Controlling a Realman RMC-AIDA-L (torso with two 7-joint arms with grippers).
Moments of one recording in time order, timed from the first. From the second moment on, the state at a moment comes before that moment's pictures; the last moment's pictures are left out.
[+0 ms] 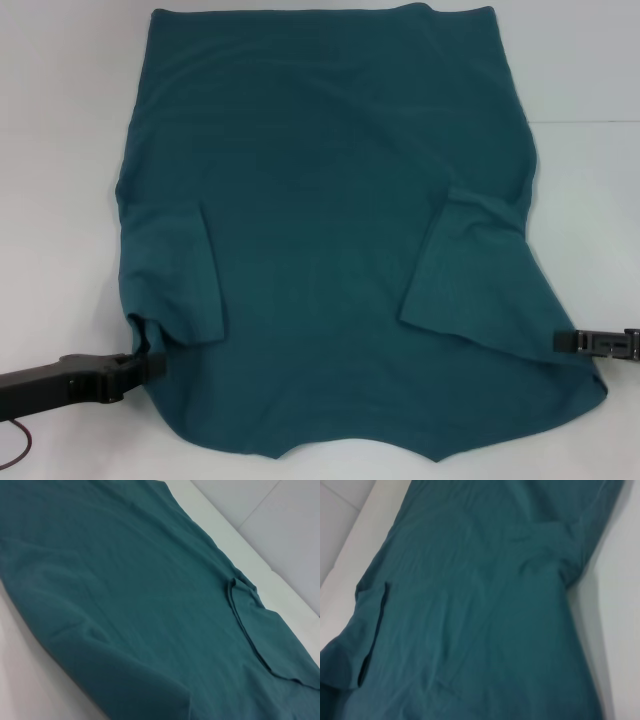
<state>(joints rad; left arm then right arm) -0.38 -2.15 0.43 0.76 2.28 1.52 -1.76 0.47 1.94 -0.56 -0.52 -2.25 -1.40 2.02</state>
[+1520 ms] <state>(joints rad) -0.39 -2.15 0.43 0.76 2.28 1.51 -1.77 0.50 1.93 -0.58 -0.53 -2.34 -1.56 2.11</state>
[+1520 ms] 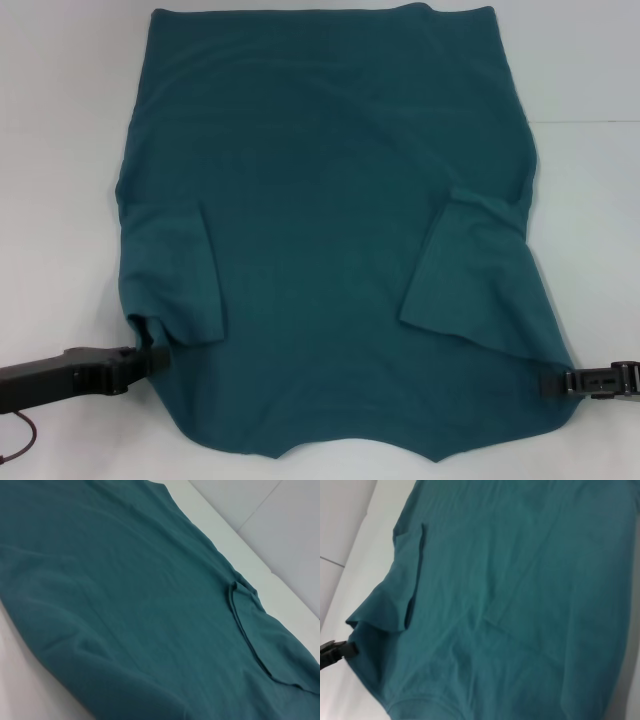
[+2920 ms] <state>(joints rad) -0.35 -2.13 0.39 0.81 2.29 1.59 -1.79 0.42 1.94 -0.44 -0.53 -2.34 -1.63 1.94</state>
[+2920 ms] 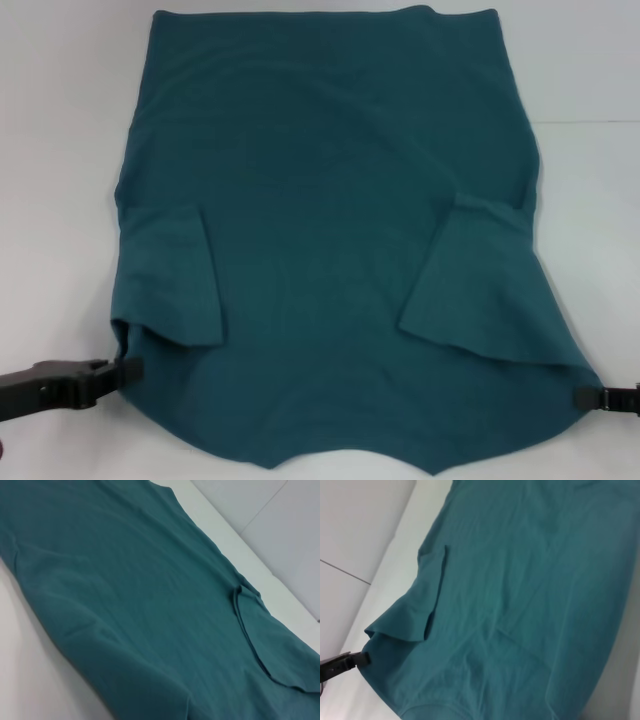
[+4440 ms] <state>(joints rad) -0.22 -2.14 0.27 0.88 2.33 1.84 -1.80 0.28 1.93 -0.40 -0.57 -2.38 -1.84 1.77</state>
